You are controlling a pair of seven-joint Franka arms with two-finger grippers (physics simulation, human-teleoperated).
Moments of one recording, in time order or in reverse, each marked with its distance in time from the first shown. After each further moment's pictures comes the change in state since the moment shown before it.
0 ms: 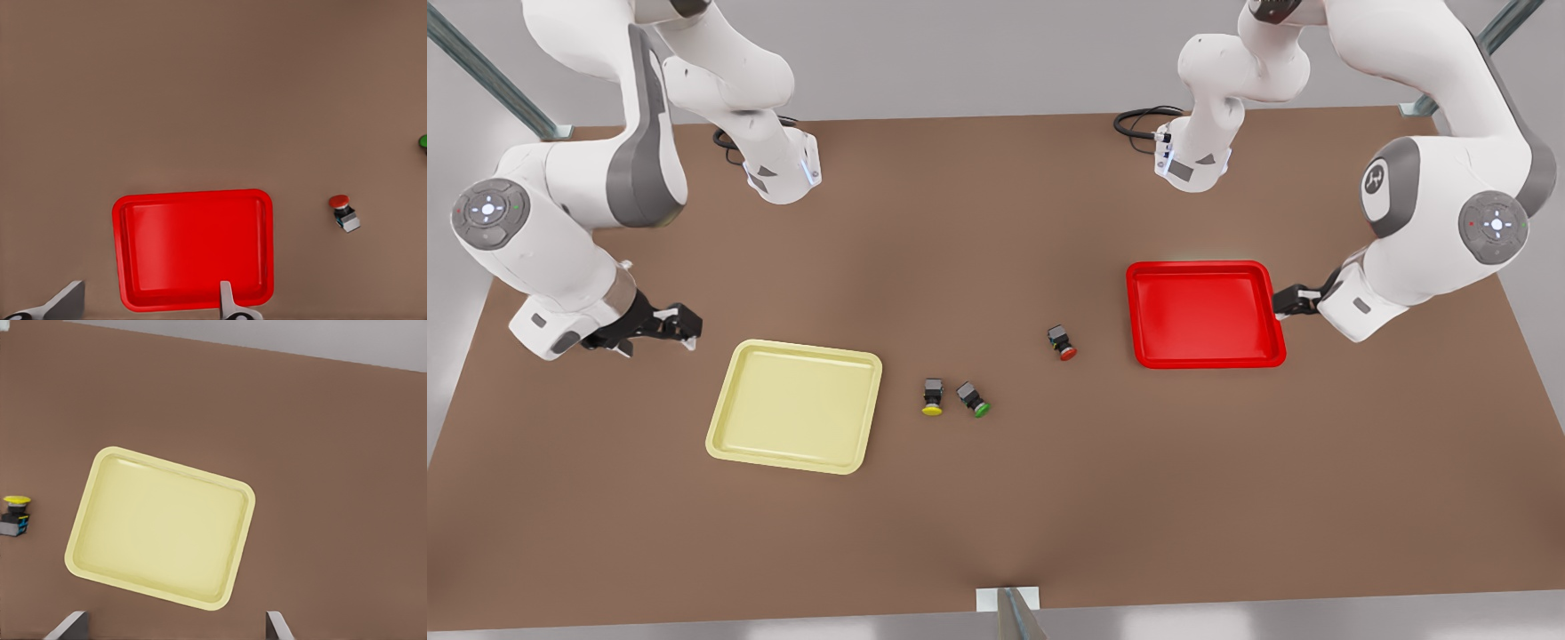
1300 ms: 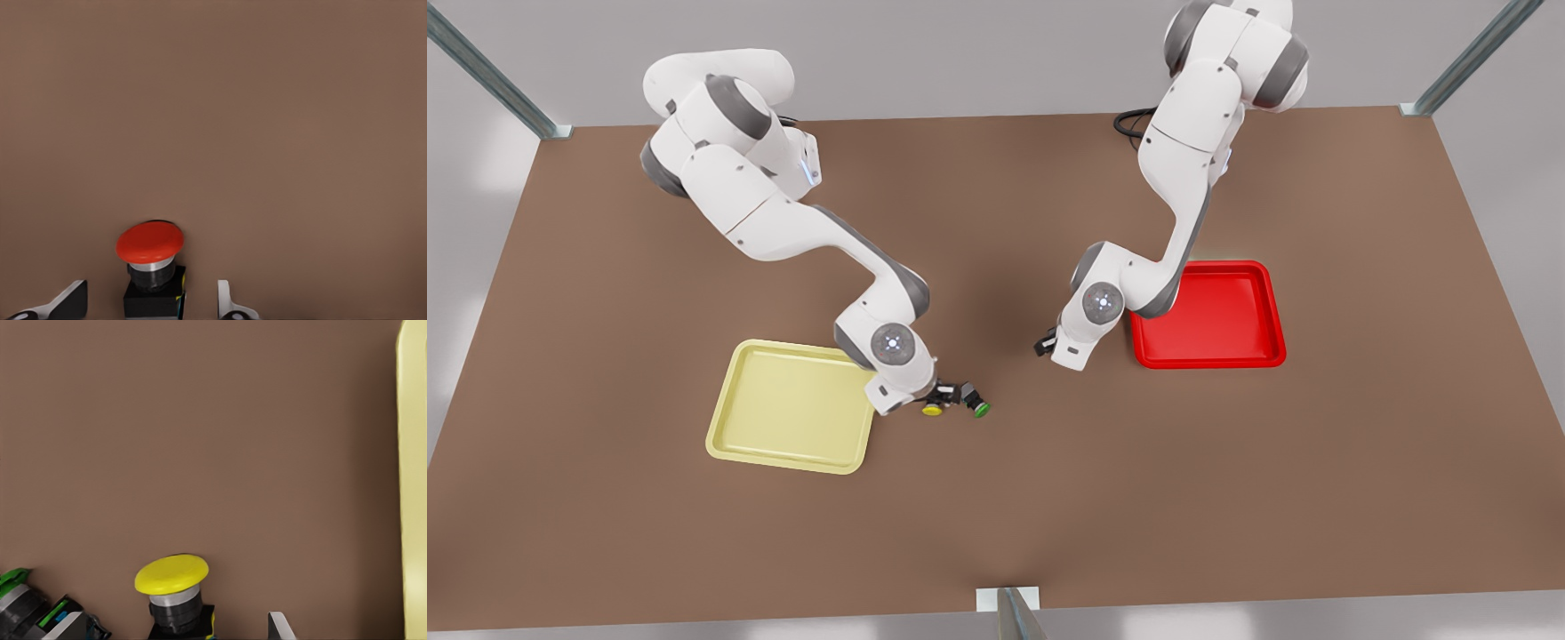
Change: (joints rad) left arm -0.354 0.381 -0.222 -0.460 -0.179 0.895 -0.864; right arm 0.114 0.748 0.472 0.024 -0.442 0.580 1.030
